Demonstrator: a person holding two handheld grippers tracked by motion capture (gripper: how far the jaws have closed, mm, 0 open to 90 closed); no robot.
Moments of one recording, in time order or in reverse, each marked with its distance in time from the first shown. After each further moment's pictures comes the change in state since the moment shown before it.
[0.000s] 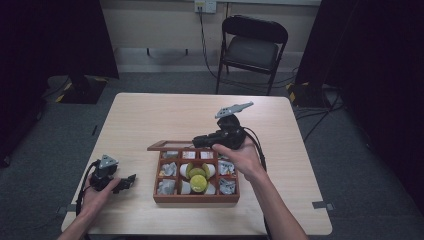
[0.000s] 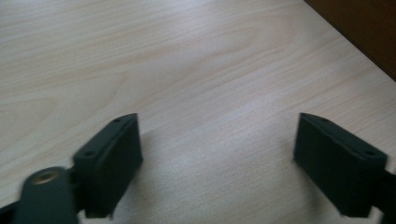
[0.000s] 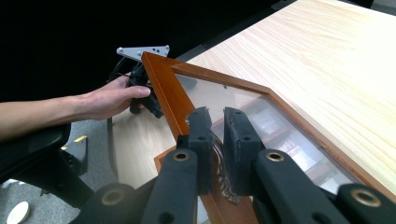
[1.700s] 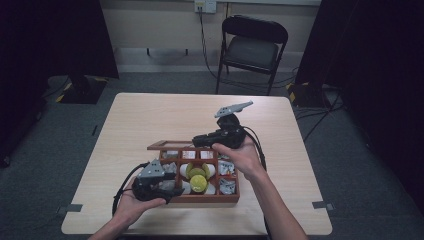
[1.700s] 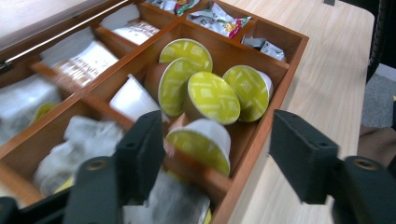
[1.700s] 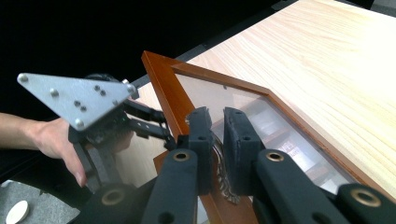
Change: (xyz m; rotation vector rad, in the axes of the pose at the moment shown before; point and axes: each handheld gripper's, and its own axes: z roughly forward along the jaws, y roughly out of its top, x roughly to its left) left arm -0.140 0.062 -0.022 -0.111 -0.501 0.321; right arm -0.001 0.002 0.000 0.002 0.002 0.001
